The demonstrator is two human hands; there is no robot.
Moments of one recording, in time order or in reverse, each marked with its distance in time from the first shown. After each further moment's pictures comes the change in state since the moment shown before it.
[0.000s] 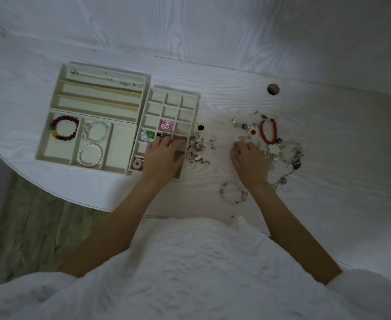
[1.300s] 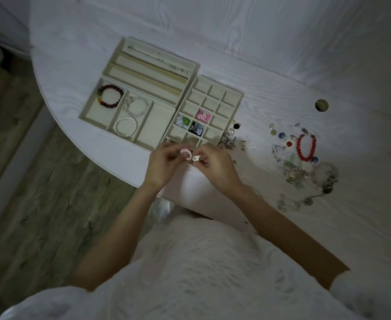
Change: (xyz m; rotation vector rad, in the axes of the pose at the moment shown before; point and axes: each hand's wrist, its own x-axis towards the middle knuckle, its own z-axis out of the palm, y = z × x) left_hand -0.063 -0.021 -0.024 -0.723 0.078 -0.472; right_hand -0.017 -0.113 0.019 0.465 -0.376 -0.426
